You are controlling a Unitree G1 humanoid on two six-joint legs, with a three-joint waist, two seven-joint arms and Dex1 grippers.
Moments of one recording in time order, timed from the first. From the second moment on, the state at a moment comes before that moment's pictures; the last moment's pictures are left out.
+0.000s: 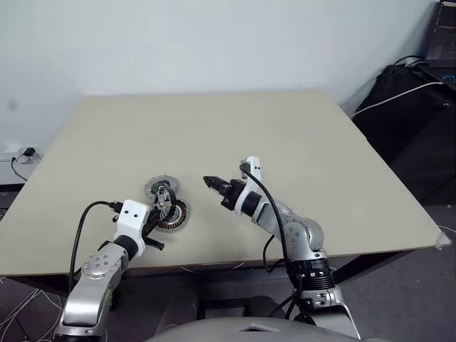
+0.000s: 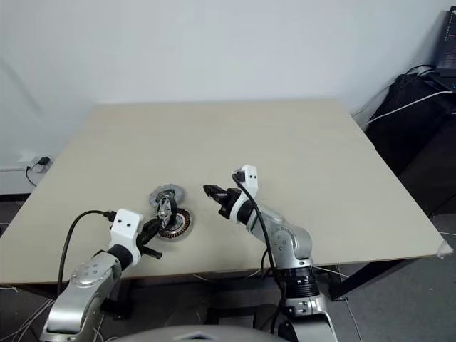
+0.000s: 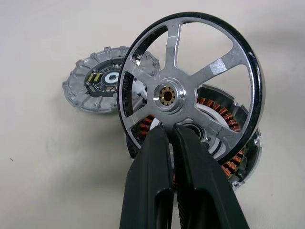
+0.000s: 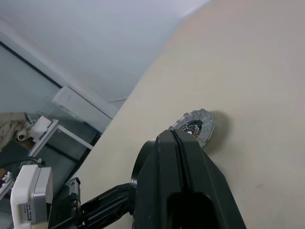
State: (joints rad) left arm 0.26 0.36 0.03 -0.33 -0.13 0.42 -0.36; right arm -0.27 0.08 0.03 -0.06 0.64 0.81 0.36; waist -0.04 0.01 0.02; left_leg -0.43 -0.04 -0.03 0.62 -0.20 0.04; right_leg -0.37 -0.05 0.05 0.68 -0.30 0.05
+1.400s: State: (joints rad) left arm 0.28 0.36 0.03 -0.36 -0.12 0.43 -0.37; right arm -0.27 0.08 0.03 -0.06 0.64 0.81 0.36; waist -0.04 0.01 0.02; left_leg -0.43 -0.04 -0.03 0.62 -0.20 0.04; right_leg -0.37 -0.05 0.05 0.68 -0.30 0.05
